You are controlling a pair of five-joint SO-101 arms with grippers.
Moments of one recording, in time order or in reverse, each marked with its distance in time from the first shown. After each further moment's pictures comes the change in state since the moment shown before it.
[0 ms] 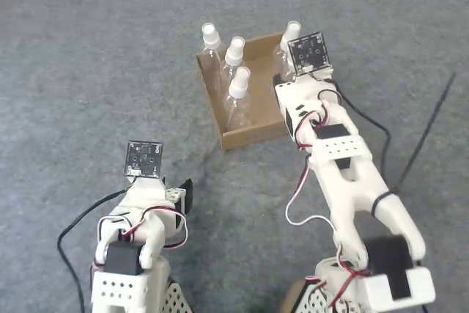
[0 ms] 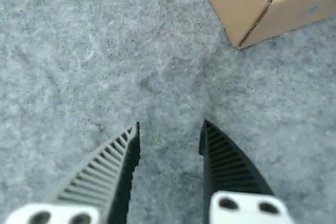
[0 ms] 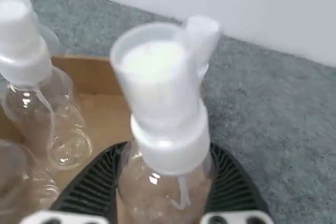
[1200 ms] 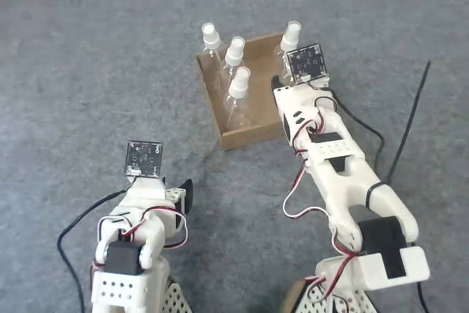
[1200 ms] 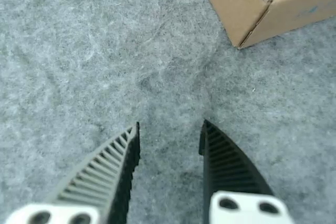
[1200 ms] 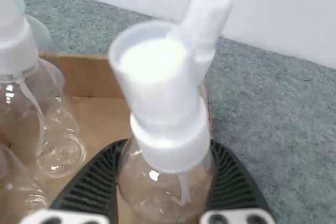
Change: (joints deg) left arm 0.0 0.0 0.0 0.0 0.0; right arm -0.1 6.9 3.6 -14.9 -0.2
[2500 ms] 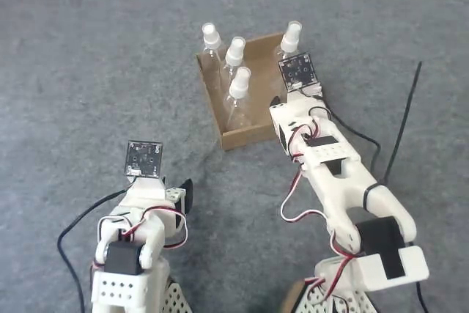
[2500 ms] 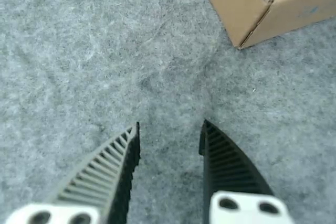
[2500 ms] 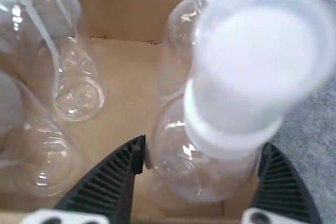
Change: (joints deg) left arm 0.0 0.0 0.0 0.0 0.0; right arm -1.7 0.0 1.8 9.6 0.0
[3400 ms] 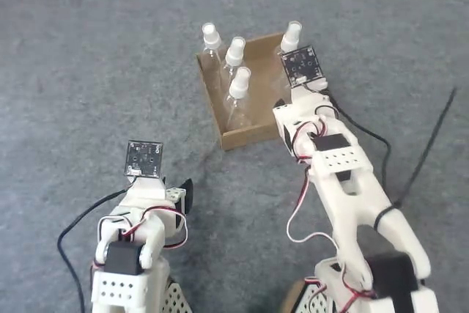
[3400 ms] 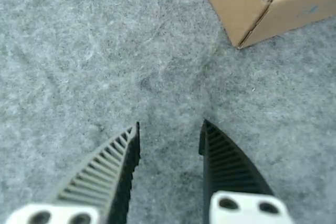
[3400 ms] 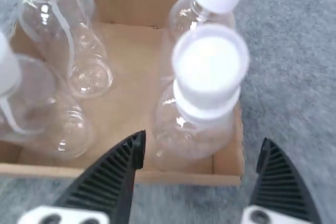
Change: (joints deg) left arm 0.0 0.0 0.0 0.0 0.0; right arm 0.1 -14.2 0.0 18.2 0.0
